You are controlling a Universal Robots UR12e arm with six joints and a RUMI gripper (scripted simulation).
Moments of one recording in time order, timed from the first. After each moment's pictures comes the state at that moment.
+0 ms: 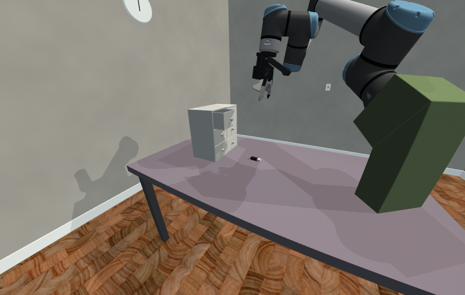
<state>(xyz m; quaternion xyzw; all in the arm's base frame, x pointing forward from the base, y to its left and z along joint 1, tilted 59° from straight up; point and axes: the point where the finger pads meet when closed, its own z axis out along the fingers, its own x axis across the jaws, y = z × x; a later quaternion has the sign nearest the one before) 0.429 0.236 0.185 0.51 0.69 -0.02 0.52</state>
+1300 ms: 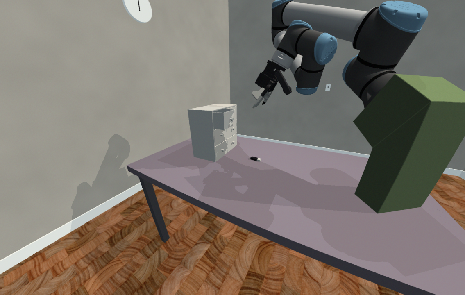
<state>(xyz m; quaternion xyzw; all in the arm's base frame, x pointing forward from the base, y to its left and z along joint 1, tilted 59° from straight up) 0.473 0.226 0.180 0.40 0.68 0.12 0.60</state>
